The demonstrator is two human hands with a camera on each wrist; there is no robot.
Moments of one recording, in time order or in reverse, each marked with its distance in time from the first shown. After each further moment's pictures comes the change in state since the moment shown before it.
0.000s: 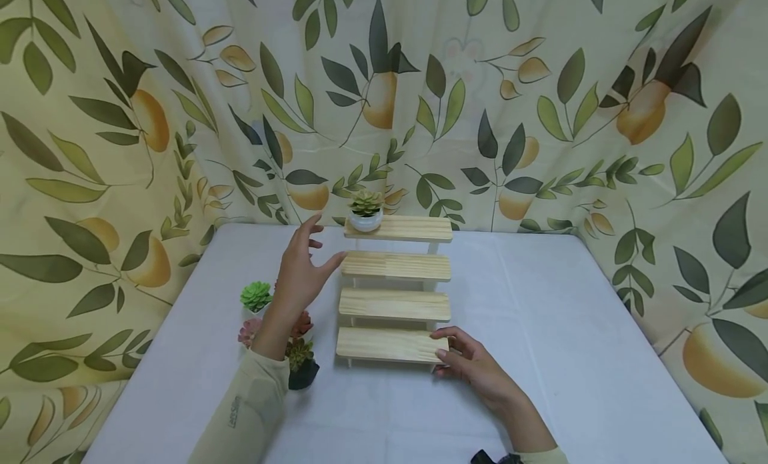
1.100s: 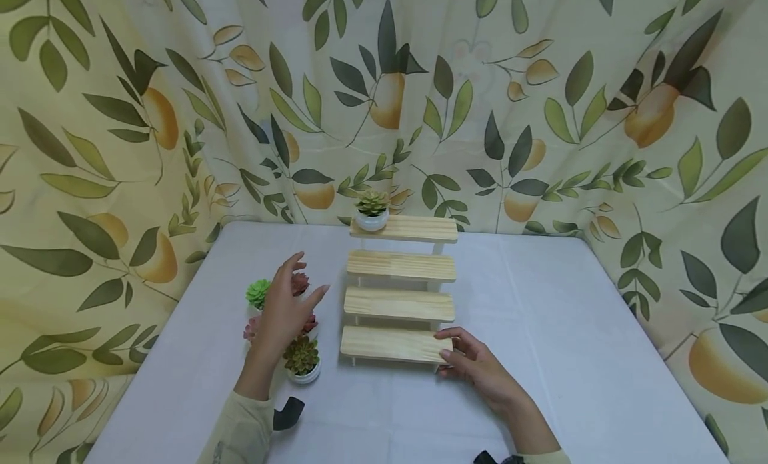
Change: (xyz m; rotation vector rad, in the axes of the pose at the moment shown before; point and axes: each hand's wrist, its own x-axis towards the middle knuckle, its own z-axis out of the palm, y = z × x) left_hand -0.054 -0.038 -0.013 -0.017 0.000 -0.181; right_hand 0.001 0.000 0.000 -0.004 0.004 0.003
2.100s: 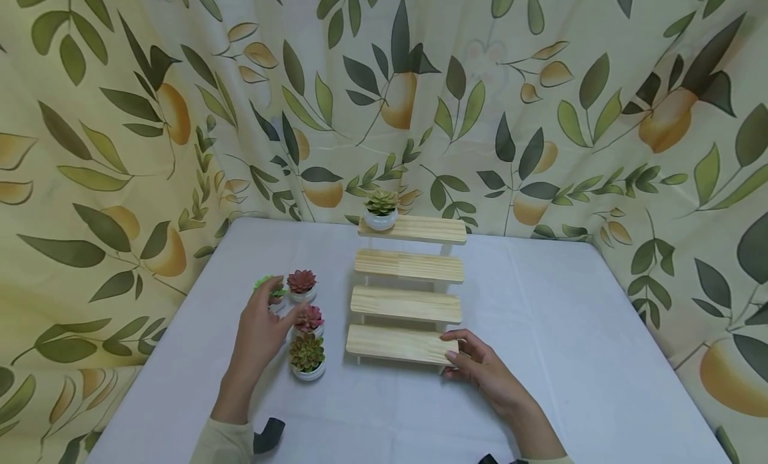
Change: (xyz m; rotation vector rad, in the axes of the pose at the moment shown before) left_hand -0.033 -0.037 -0.031 0.173 0.065 -0.036; right_hand 0.001 0.001 0.001 0.018 0.018 0.027
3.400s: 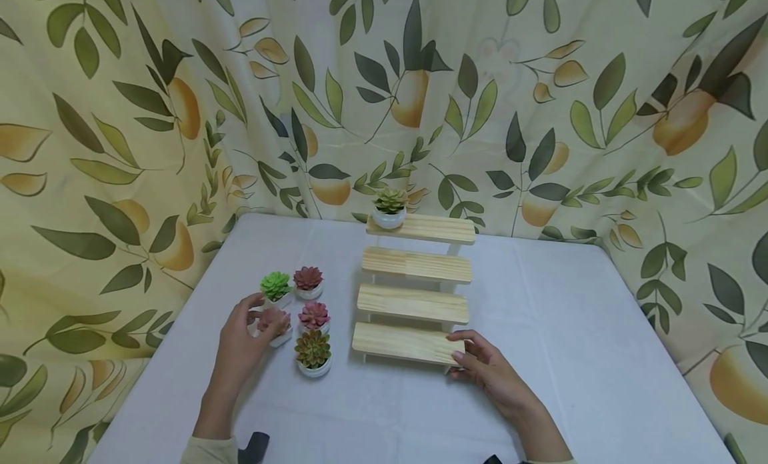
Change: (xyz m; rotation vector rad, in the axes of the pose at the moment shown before) left_hand -0.021 -0.045 -0.022 -0.052 -0.015 -0.147; right_hand 0.001 -0.001 0.001 0.011 -0.010 -0.011
